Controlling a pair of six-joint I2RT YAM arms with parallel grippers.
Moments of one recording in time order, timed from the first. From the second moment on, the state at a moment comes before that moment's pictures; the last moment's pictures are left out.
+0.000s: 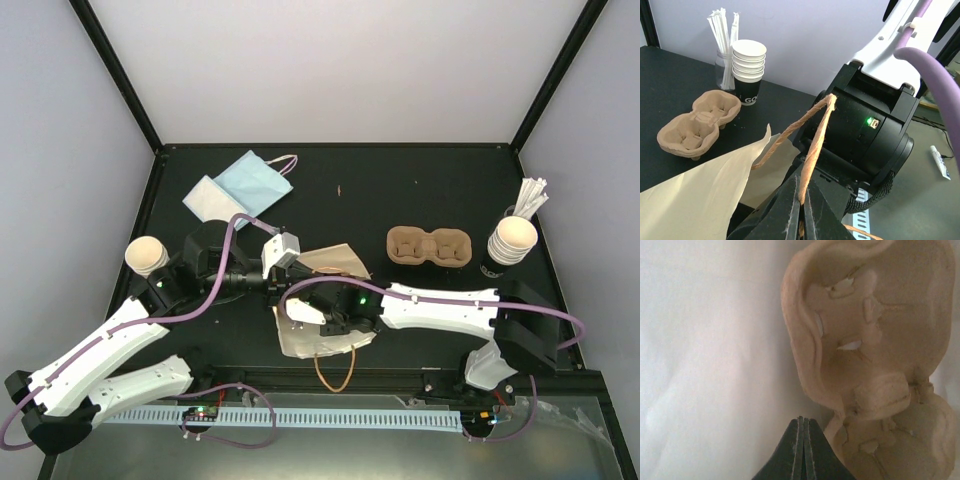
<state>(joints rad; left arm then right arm) -0.82 0.85 0.98 -0.45 0.62 -0.07 1.23 1.53 1.01 -0.54 0.20 -0.52</state>
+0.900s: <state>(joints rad) -0.82 0.85 0.97 -0.47 0.64 -0.11 1.23 1.79 1.06 -0.36 0.31 -0.53</state>
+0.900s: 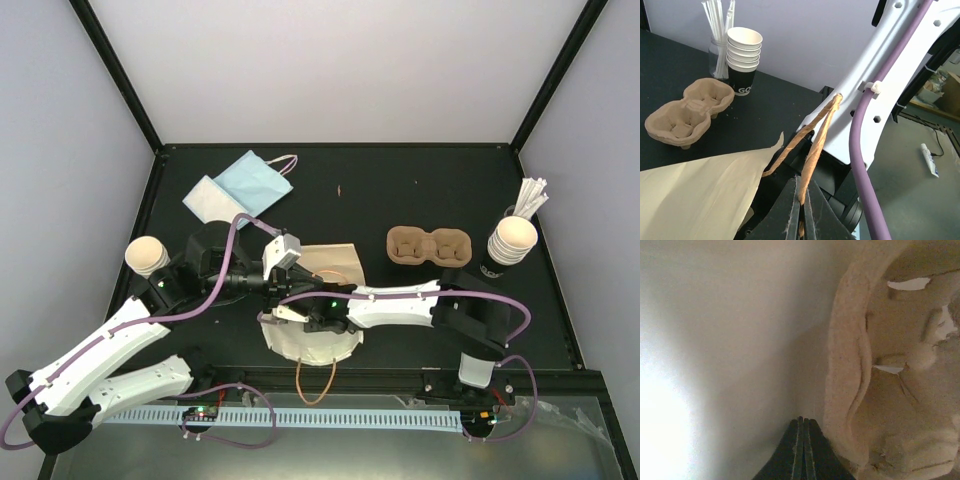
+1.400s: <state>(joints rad) -0.82 0.86 0.97 -0.47 0.65 -0.15 1.20 1.85 1.11 -0.34 0.41 -0.51</state>
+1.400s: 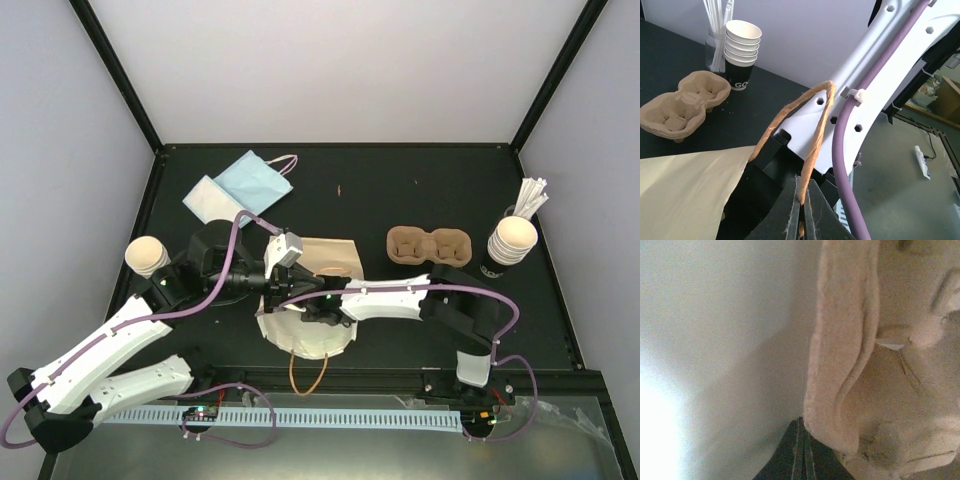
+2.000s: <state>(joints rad) -0.81 0.86 0.97 -0.46 0.64 -0.14 1.19 1.81 1.10 -0.47 0.34 -0.48</state>
